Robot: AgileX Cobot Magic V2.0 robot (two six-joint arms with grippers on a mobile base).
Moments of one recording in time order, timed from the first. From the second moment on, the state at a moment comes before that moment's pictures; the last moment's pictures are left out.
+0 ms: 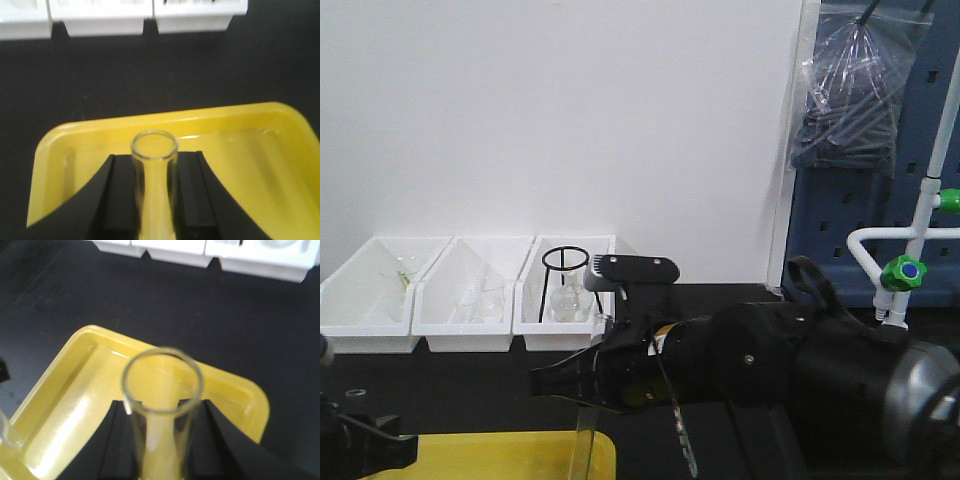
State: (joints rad) left arm -0.17 1.23 -0.71 0.05 0.23 -0.24; right arm 0.67 1.75 -1.39 0.34 0.40 0.03
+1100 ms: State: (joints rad) left arm -0.17 1.67 -0.80 0.15 0.34 -0.24; right arm 0.67 2.15 -1.49 0.65 0.51 0.03
